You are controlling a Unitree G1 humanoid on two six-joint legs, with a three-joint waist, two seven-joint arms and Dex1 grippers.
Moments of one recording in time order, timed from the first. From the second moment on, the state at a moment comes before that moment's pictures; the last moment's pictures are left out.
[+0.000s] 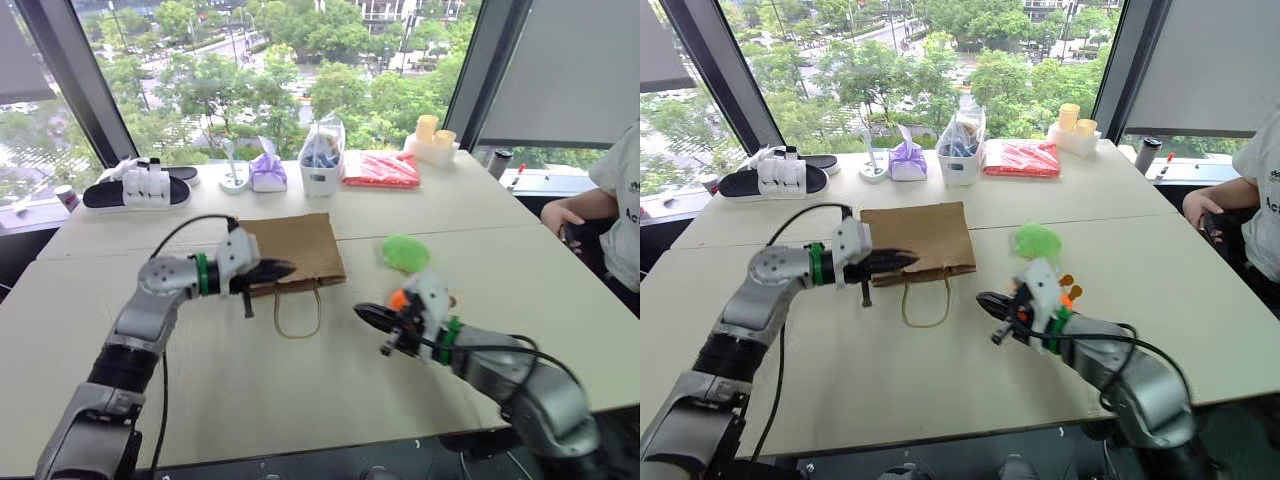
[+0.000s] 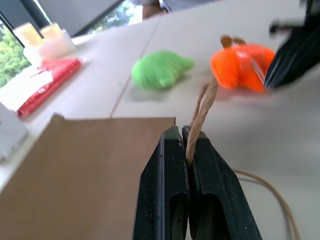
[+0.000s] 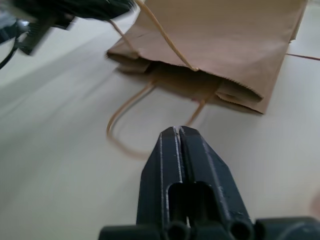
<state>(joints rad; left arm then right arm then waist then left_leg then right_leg) -0.69 0.57 -0.07 0.20 -0.32 0.09 -1.10 -0.33 -0.39 0.15 -0.35 0.43 0.70 0.41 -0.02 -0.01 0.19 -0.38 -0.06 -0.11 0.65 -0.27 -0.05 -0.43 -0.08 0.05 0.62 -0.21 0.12</state>
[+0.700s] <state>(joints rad) -0.93 0.46 0.14 0.04 -0.59 0.50 -0.80 -0.78 0.05 0.14 0.79 0.12 0.05 0.29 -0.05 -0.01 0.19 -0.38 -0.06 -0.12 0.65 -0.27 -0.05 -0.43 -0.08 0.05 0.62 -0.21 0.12</state>
